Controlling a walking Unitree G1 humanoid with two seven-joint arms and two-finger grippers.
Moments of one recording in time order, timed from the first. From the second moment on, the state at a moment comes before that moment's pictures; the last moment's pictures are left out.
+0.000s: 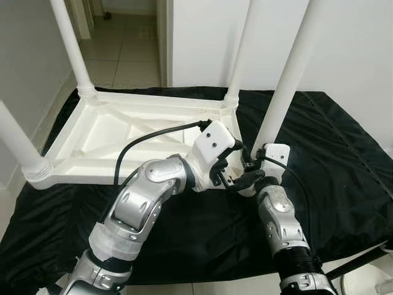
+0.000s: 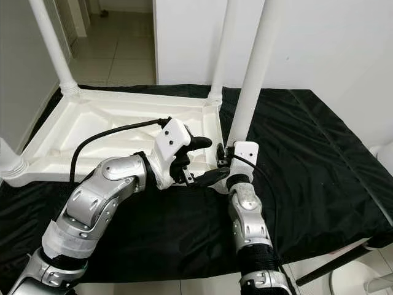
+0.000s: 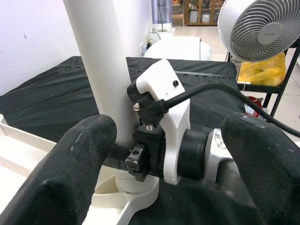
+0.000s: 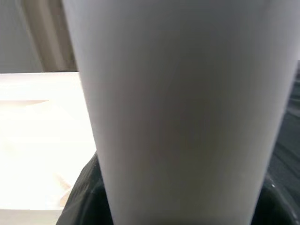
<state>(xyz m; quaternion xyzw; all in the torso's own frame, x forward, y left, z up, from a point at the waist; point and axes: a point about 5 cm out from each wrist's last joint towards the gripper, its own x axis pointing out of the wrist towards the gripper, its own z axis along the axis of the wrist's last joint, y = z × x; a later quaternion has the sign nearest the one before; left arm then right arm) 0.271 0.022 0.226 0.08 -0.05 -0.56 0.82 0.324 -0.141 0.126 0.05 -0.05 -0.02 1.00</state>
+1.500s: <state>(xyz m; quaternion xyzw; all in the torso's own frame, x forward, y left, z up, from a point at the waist) 0.271 0.020 0.228 0.09 -0.06 -0.56 0.82 0.320 -0.148 0.143 0.02 -0.10 0.02 0.99</state>
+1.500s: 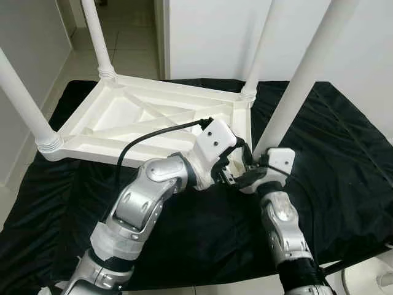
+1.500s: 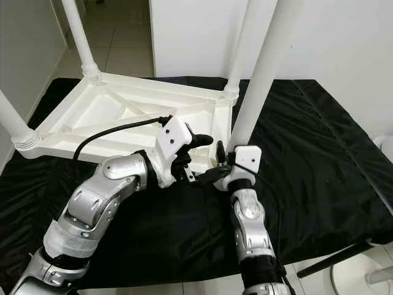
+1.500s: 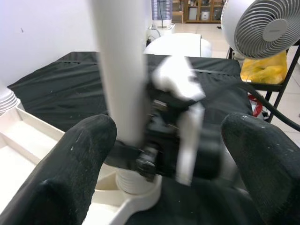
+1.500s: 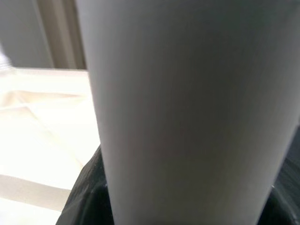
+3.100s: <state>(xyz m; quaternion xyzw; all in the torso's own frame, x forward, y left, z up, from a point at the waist) 0.266 0.016 0.212 0.08 -0.04 -0.56 0.82 0.324 -0.195 0.162 -0.02 -0.09 0.14 0.99</state>
